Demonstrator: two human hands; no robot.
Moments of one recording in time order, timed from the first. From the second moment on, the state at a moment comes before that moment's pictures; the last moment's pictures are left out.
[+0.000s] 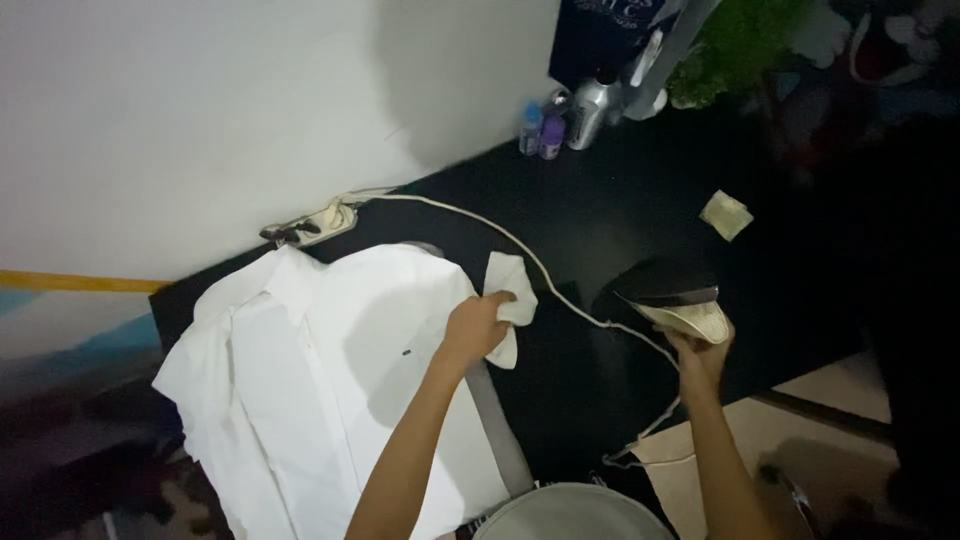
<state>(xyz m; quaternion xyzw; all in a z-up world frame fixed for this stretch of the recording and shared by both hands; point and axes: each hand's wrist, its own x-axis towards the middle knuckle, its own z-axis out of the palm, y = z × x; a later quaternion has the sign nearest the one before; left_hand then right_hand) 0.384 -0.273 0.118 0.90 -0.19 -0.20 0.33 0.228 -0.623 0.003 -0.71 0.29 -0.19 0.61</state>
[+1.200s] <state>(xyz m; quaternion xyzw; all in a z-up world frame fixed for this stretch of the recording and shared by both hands) 0.316 -0.256 0.017 0.94 -0.23 0.01 0.25 0.374 -0.560 0.052 -0.59 0.14 -0.32 0.73</state>
